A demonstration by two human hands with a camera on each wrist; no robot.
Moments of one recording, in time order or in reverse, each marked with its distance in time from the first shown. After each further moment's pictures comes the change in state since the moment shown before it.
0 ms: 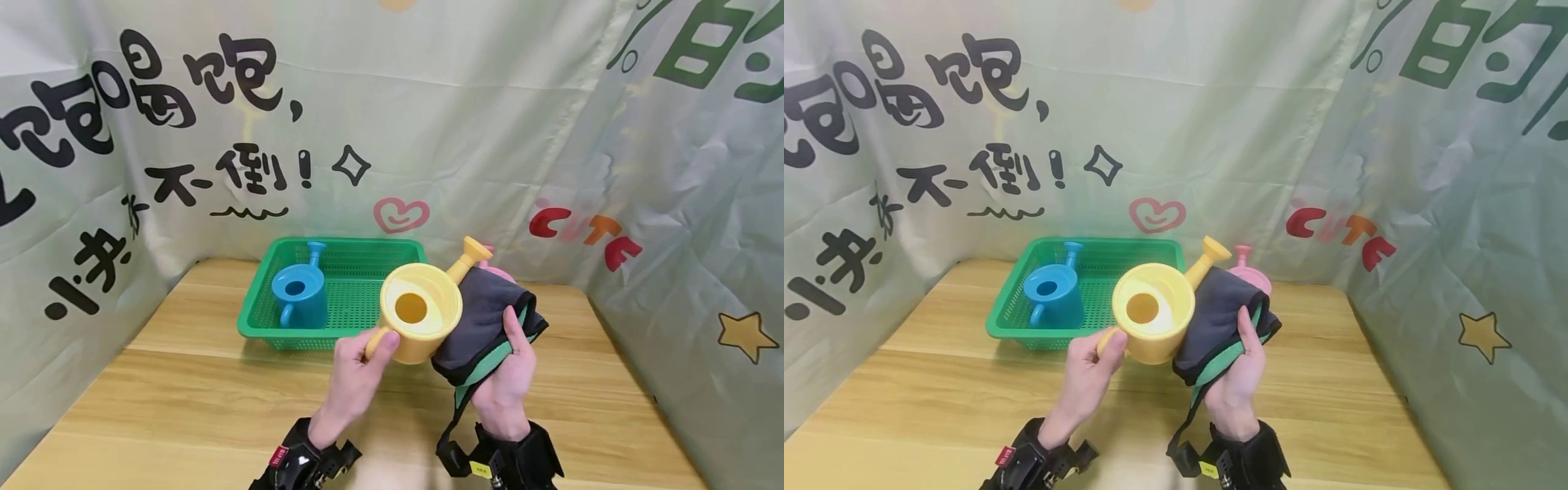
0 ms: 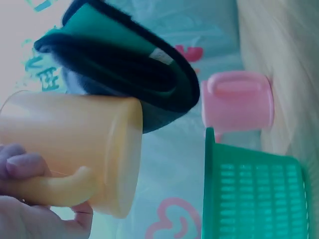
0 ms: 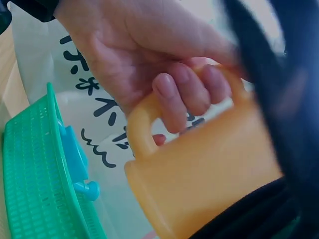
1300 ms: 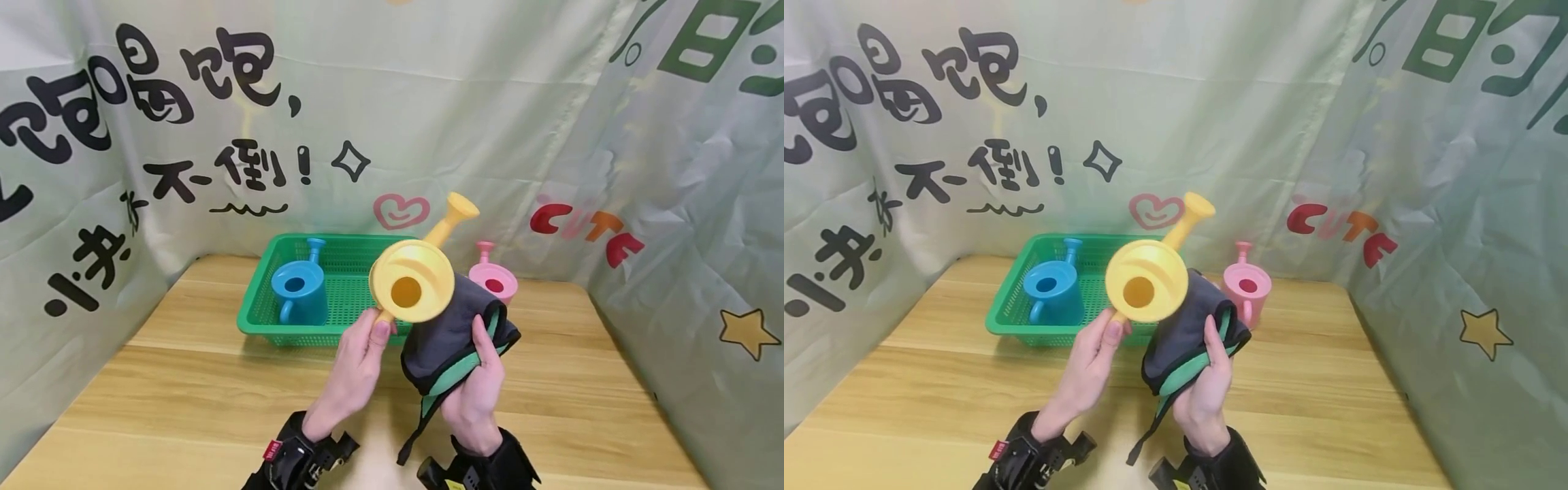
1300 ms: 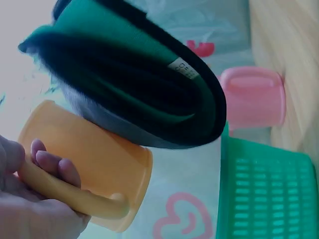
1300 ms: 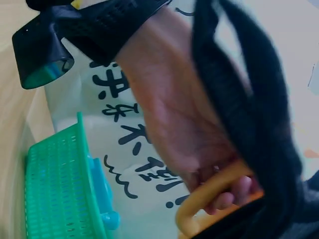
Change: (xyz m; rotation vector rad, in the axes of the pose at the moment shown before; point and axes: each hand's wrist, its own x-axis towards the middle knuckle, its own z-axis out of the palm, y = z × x) left_hand 0.011 0.003 -0.005 0.159 -0.085 -0.091; right_hand -0.013 0.034 0.017 -0.294 0.294 0.019
